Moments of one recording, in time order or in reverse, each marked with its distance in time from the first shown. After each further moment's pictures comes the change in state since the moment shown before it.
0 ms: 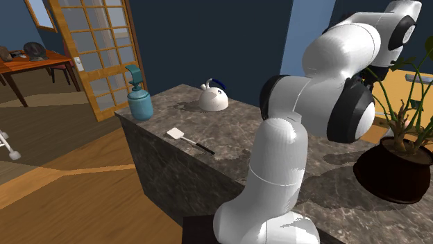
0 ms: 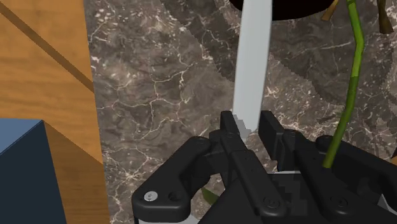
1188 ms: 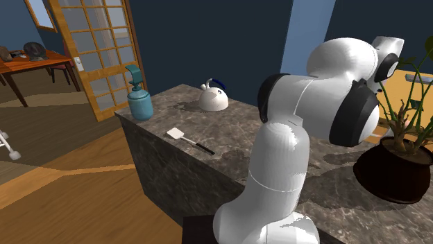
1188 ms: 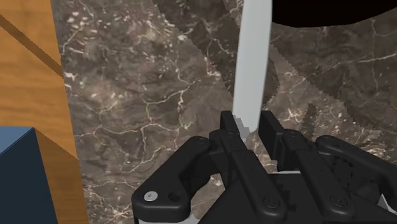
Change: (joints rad) arm 0.035 -0.063 0.011 -0.311 -0.041 0.263 0.020
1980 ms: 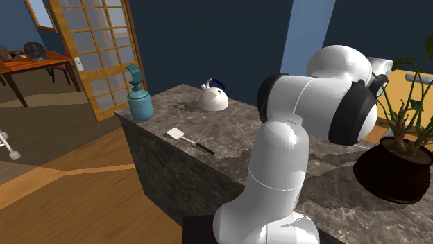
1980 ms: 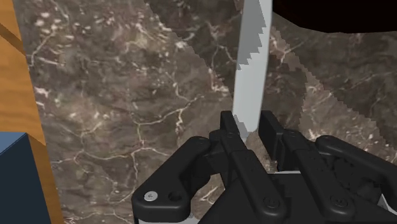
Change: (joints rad) arm 0.003 0.012 0.004 -0.151 0.011 0.159 -0.007
